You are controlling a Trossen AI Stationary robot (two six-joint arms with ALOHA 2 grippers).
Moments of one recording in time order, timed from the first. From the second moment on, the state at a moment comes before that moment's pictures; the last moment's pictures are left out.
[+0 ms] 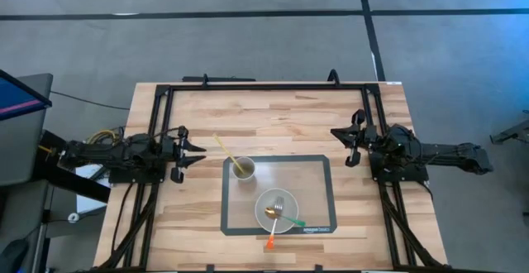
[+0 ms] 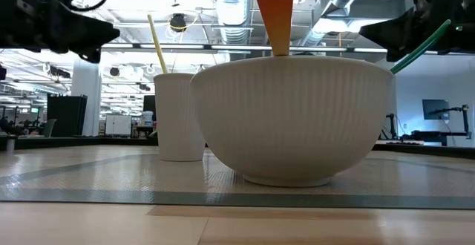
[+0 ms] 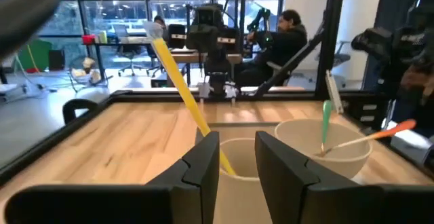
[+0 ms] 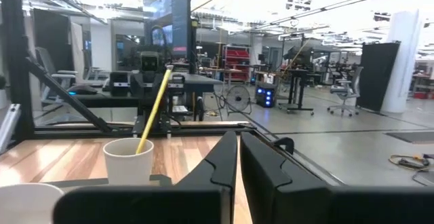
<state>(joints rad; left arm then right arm) -0.07 0.00 0.01 0.05 -0.04 0.05 -0.14 0.18 0.01 0.35 0.10 -0.09</state>
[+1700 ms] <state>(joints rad) 0.00 0.01 0.01 0.07 0.03 -0.04 -0.14 0.18 0.00 0.34 0.16 -0.09</state>
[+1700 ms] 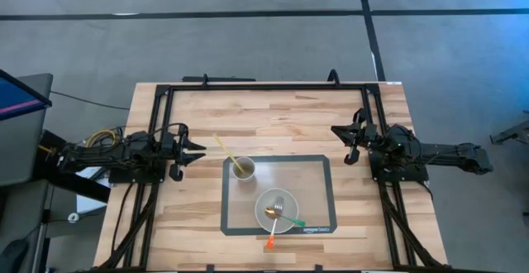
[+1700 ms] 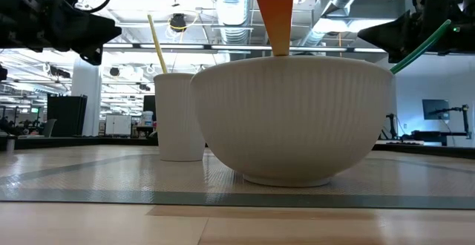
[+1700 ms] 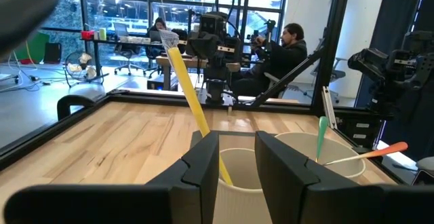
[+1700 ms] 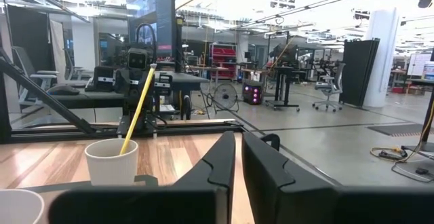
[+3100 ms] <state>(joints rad) 0.00 0.01 0.01 0.08 0.03 -0.04 -0.14 0.18 0.00 0.34 0.16 -0.09</state>
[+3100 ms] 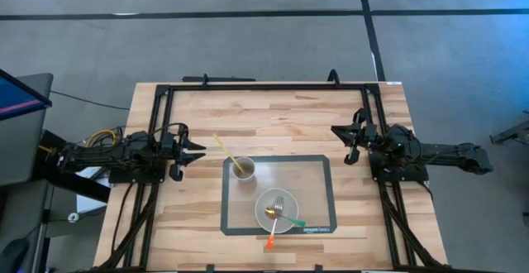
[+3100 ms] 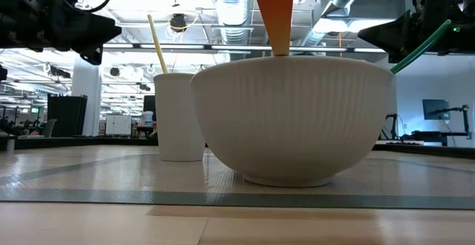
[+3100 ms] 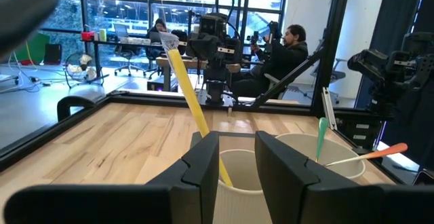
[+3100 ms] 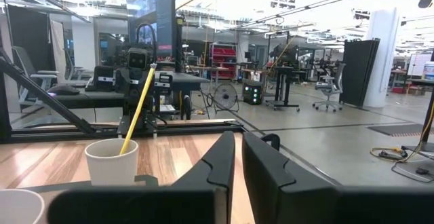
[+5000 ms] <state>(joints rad) 0.00 0.01 0.01 0.09 0.03 -0.04 -0.14 0.18 0.00 0.34 0.16 -0.09</state>
